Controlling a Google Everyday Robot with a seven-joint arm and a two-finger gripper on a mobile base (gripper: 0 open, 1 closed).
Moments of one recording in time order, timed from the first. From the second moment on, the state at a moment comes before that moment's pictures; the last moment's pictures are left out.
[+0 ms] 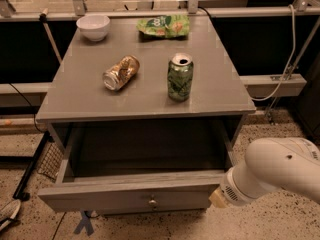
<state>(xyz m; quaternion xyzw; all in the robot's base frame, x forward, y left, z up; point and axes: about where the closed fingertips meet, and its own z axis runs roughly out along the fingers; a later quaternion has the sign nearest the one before) 0.387 -0.165 0.633 -0.31 0.94 0.10 0.10</state>
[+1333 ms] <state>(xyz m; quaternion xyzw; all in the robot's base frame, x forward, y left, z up) 0.469 -0.139 0.648 -0.35 0.90 0.13 0.22</state>
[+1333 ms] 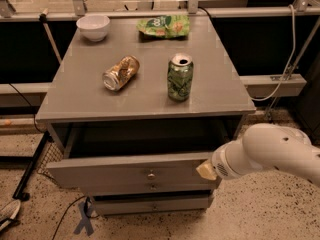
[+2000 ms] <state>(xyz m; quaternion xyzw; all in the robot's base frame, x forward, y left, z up) 0.481 -0.143 0.649 -0.33 0.90 0.12 0.24</state>
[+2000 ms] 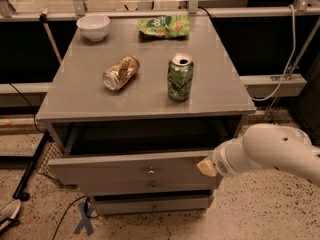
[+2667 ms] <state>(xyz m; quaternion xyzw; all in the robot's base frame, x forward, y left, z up) 0.518 -0.160 0.657 -0.30 0.90 0.09 0.29</state>
